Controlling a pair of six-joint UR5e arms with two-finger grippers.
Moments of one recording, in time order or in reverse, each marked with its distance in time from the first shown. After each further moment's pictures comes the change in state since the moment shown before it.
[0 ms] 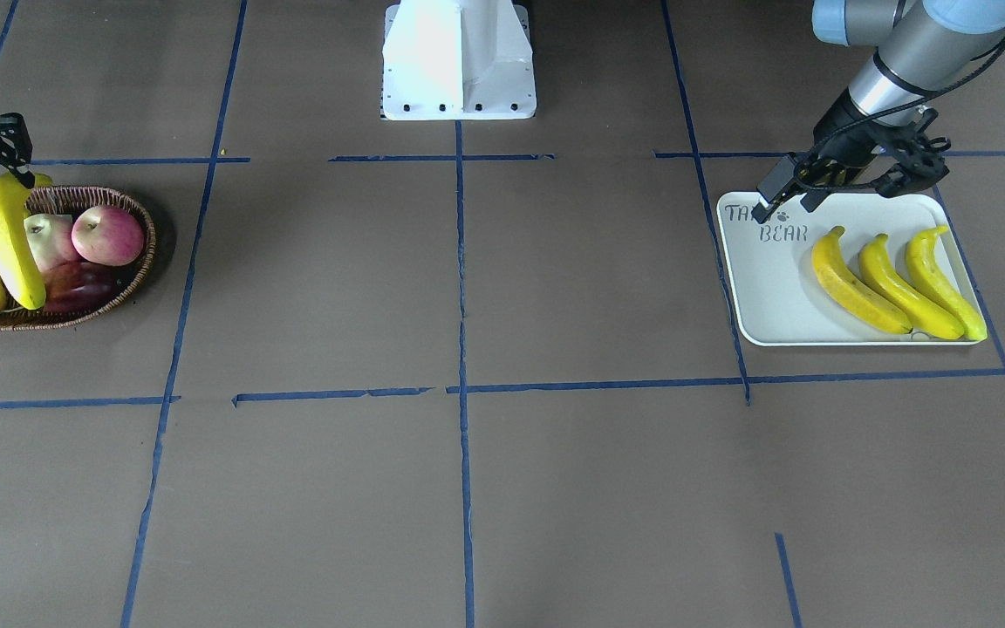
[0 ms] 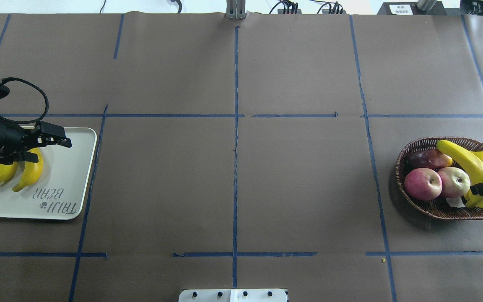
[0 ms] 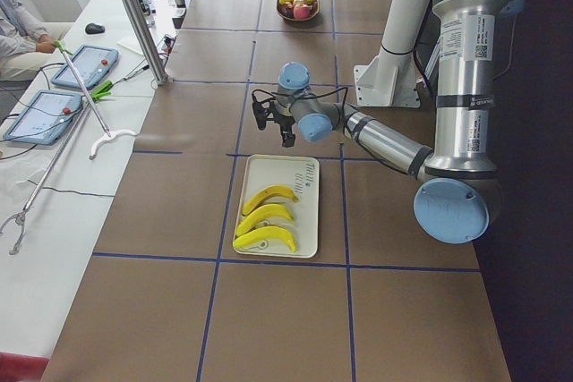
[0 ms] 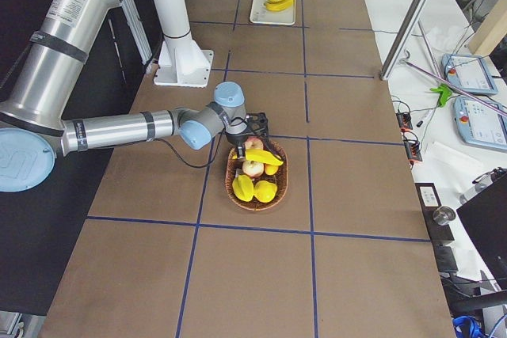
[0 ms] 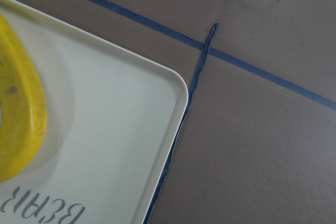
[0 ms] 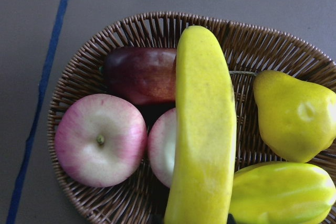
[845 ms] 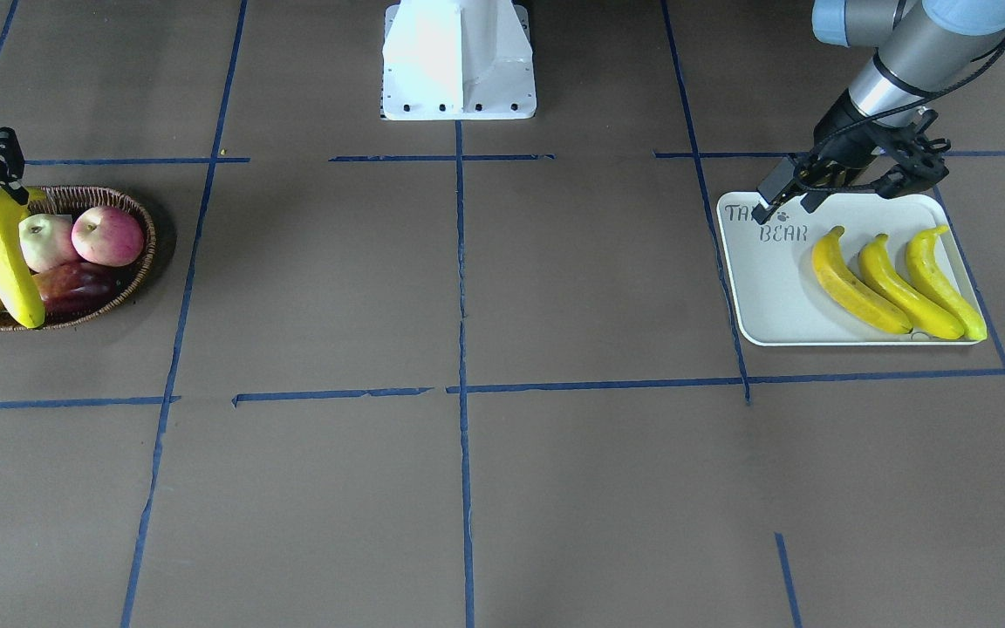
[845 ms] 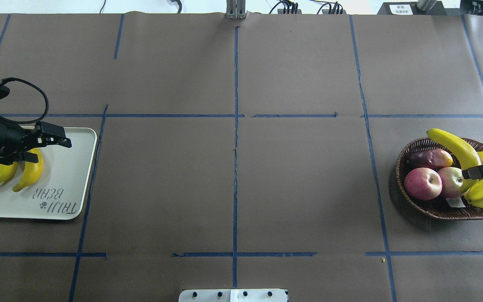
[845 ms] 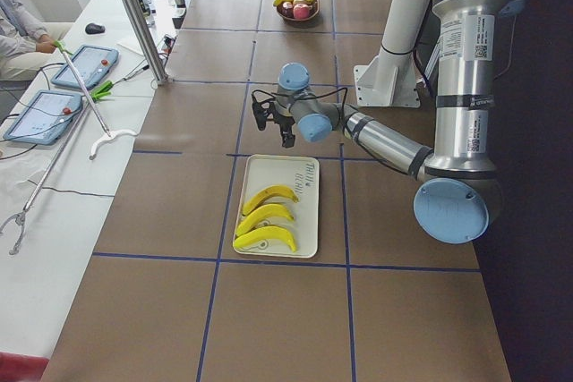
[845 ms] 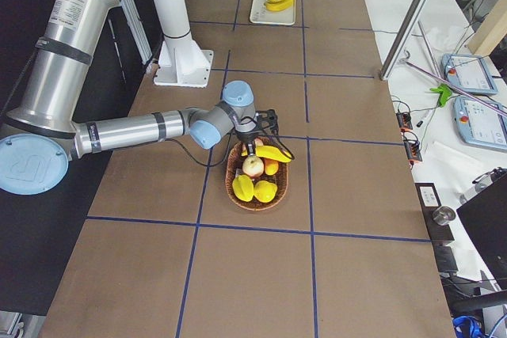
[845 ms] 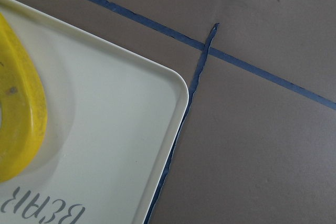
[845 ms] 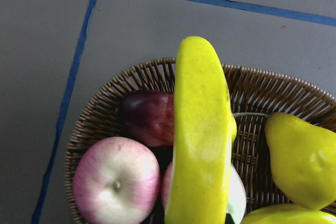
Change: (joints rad) left arm 0.000 0.000 0.004 0.000 0.000 0.000; right arm 0.036 0.085 -0.027 -0.001 0.027 -0.011
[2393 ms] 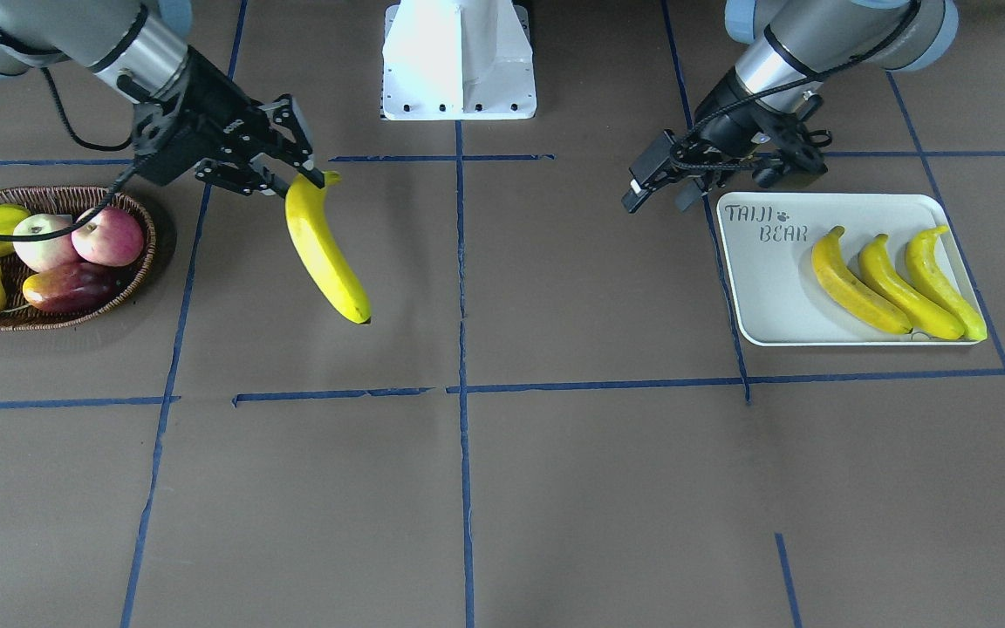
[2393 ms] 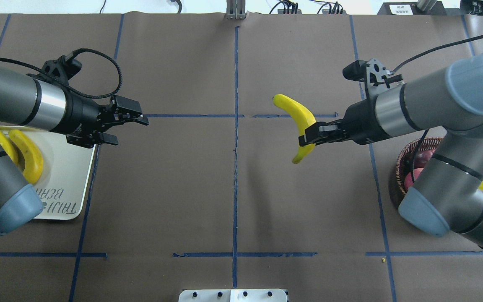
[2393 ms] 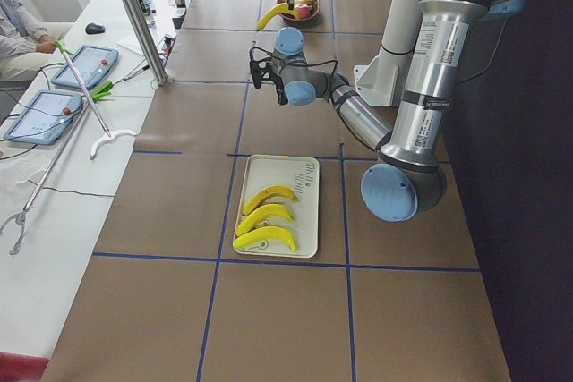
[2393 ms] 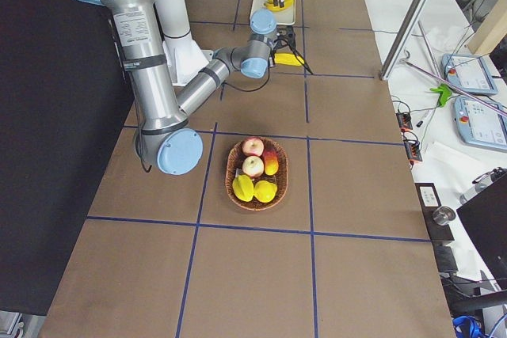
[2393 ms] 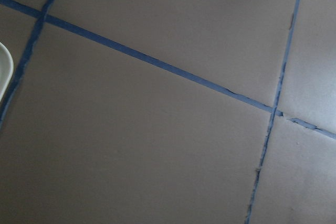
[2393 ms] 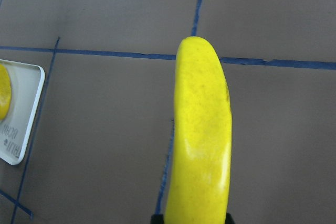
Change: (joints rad) left arm 0.103 -0.334 0.025 -0.004 0.043 -0.251; right arm -0.272 0.655 -0.075 0.011 -0.036 0.530
